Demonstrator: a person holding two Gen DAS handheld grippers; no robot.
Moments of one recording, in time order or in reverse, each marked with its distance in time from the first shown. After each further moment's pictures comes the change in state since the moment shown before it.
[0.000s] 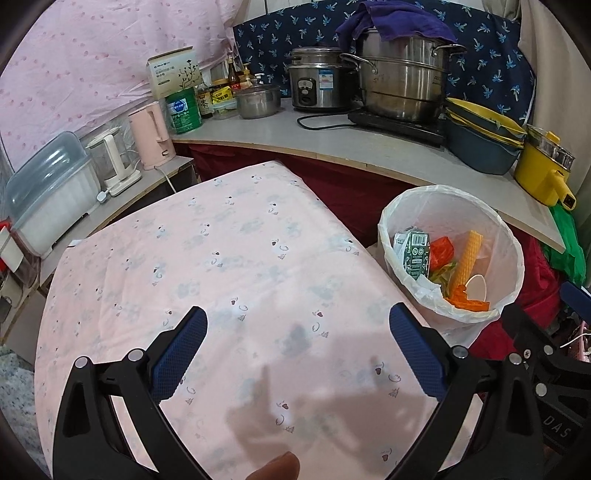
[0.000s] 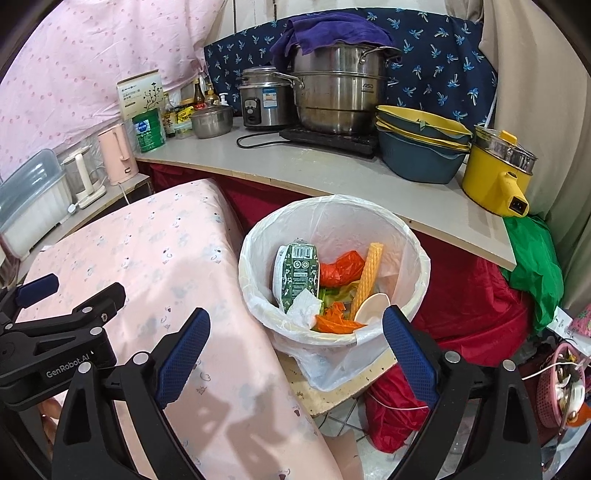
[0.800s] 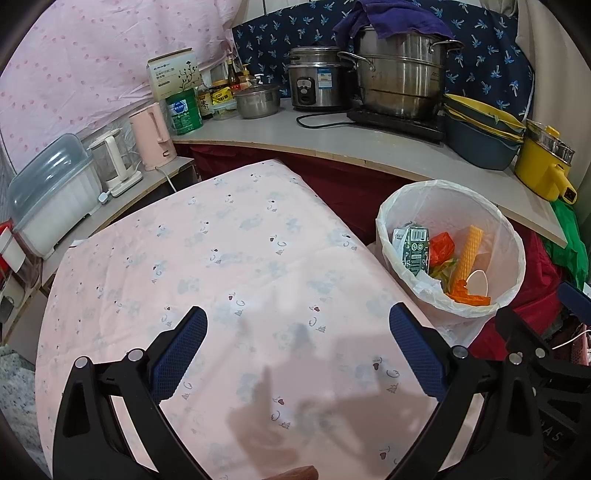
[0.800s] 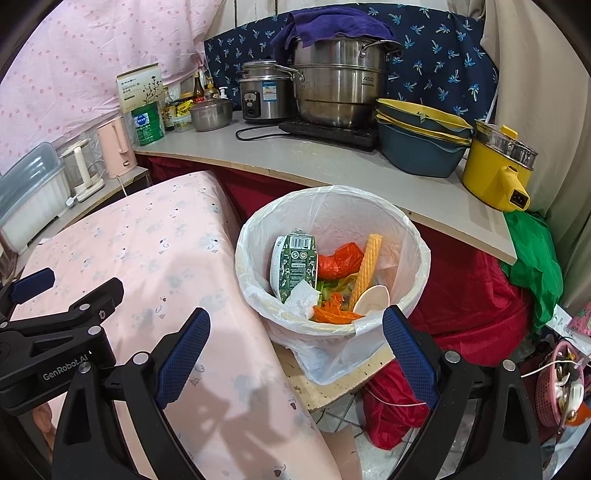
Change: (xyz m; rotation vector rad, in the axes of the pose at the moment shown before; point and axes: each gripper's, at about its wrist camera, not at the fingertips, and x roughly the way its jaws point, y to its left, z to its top) left arm -0.001 -0.004 -0.005 0.007 0.000 0.008; right arm 0.006 -0.002 -0.007 -0.003 0.017 -0.006
